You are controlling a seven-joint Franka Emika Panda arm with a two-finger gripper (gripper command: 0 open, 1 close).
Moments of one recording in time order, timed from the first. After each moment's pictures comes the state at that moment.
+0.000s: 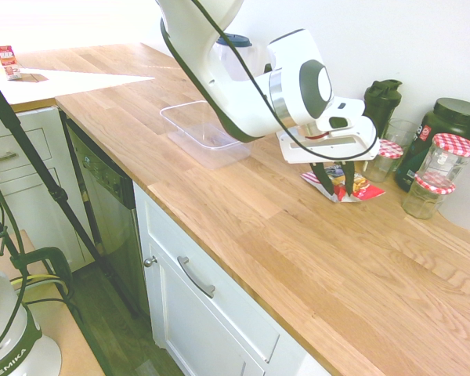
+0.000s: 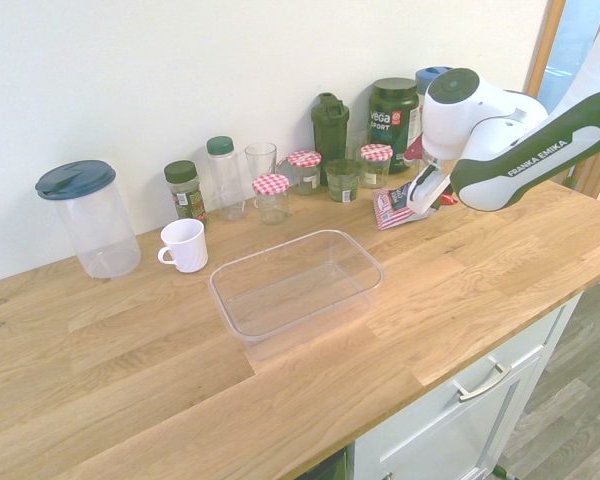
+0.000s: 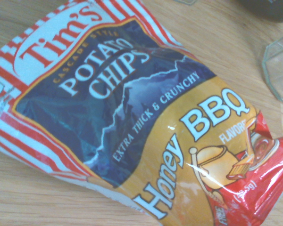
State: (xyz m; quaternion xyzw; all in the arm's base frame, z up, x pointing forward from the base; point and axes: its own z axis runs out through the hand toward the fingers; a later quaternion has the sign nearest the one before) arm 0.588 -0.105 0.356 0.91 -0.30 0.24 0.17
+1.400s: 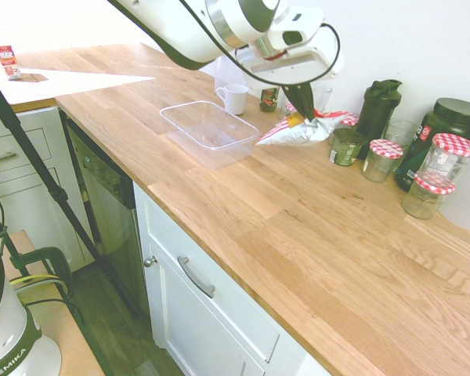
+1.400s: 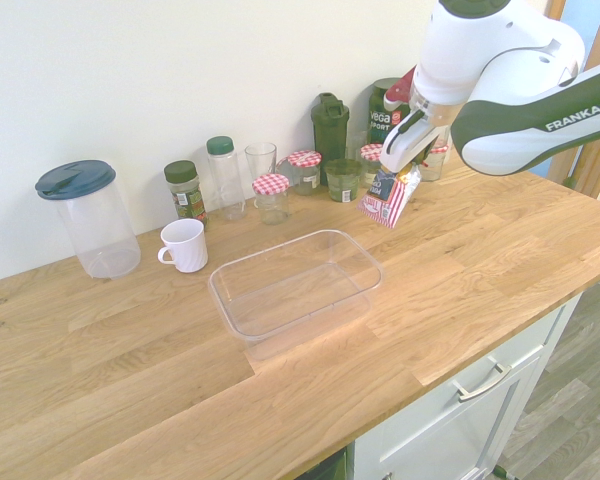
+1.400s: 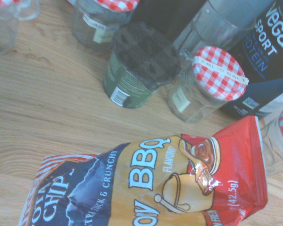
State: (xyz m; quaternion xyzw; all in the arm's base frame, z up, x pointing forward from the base) arm 0.525 0.005 0.498 0.89 -0.30 0.33 0.09
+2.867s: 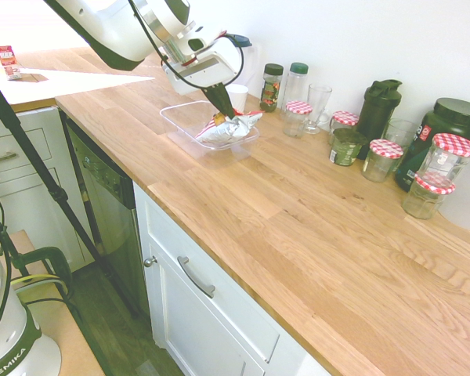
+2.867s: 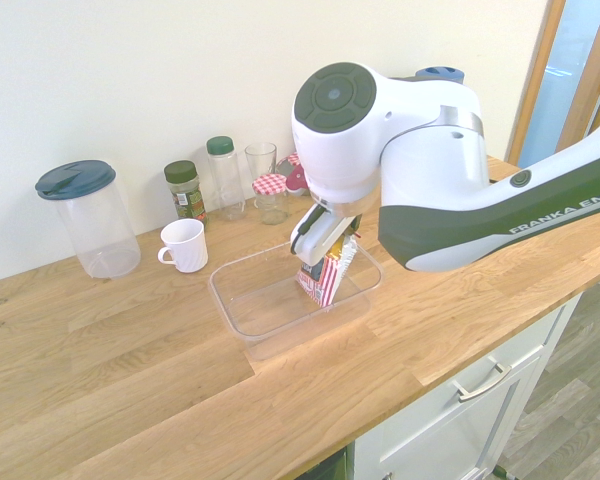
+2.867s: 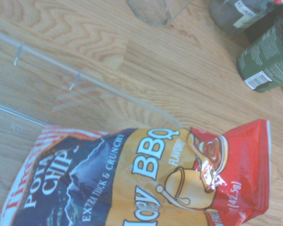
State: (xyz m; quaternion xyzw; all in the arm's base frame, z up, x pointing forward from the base) arm 0.502 0.181 0.411 0.91 -0.26 0.30 0.15
